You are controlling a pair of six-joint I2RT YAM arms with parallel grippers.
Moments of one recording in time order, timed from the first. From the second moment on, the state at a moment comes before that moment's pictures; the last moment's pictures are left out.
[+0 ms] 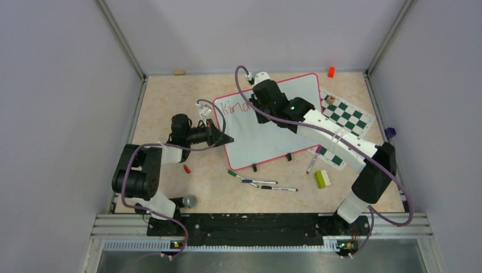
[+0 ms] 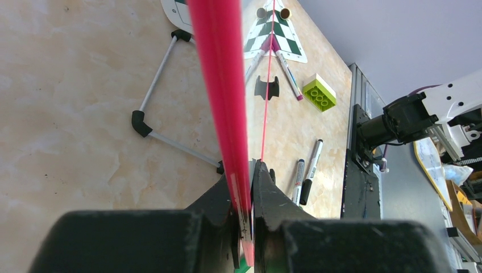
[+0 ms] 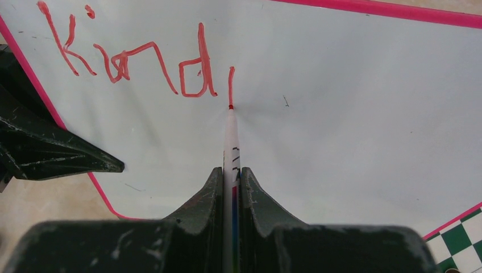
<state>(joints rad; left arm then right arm) -0.15 1.62 0.60 0.72 1.08 -0.42 0.81 1.64 1.59 -0.64 0.33 0.20</state>
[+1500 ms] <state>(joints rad) -0.15 1.62 0.60 0.72 1.08 -0.43 0.76 1.64 1.61 -0.65 0.31 0.19</state>
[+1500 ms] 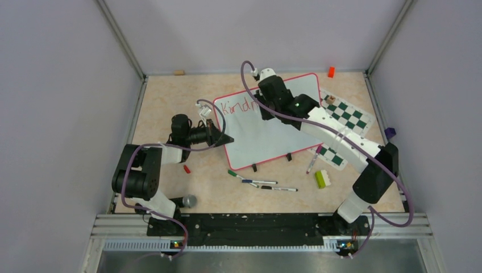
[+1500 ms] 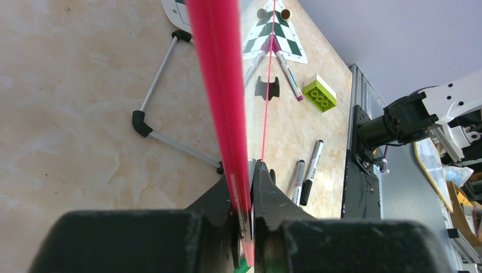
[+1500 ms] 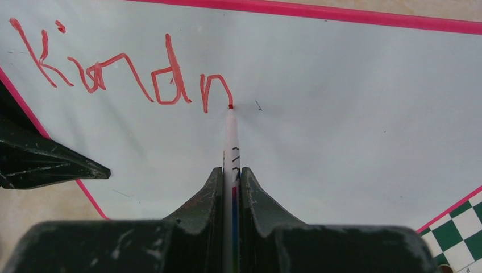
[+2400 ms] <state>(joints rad) -0.15 1.62 0.59 0.73 1.08 -0.42 0.73 1.59 1.60 -0.66 0.28 0.20</state>
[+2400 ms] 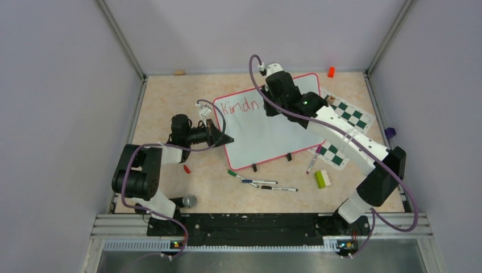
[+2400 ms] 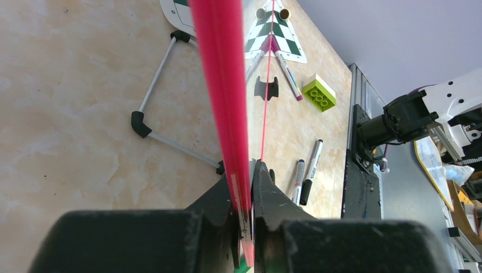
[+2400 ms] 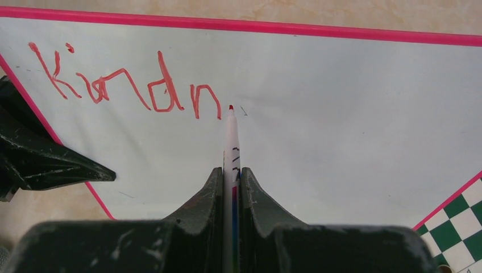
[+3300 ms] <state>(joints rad) -0.15 1.62 0.59 0.73 1.08 -0.43 0.72 1.64 1.64 -0.66 0.32 0.20</state>
